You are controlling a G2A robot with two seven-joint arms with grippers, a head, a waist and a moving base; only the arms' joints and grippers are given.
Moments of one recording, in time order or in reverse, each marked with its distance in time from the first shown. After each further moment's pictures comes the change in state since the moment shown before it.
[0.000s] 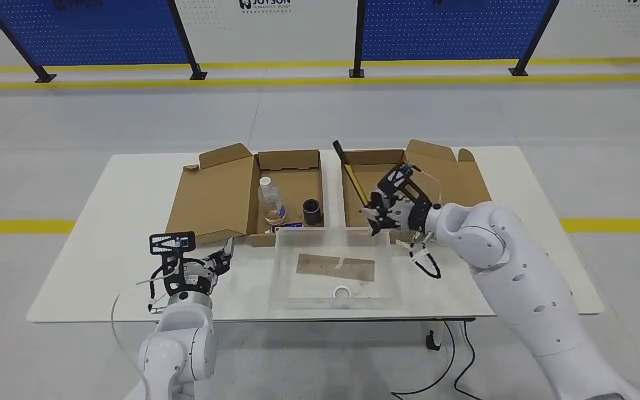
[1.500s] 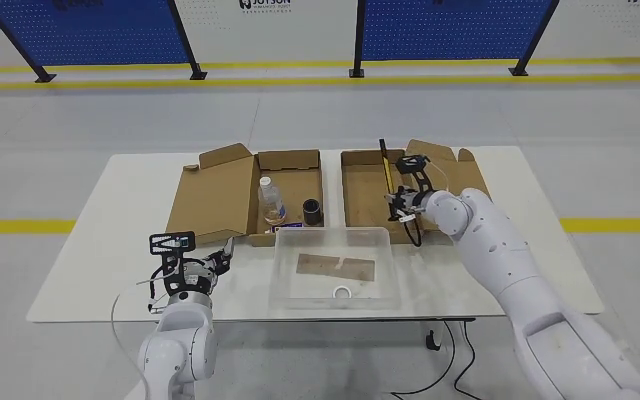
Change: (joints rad) left arm 0.000 0.000 0.000 0.000 0.000 0.000 0.000; right arm 0.359 -0.212 -0.258 0.878 0.067 0.183 -0.190
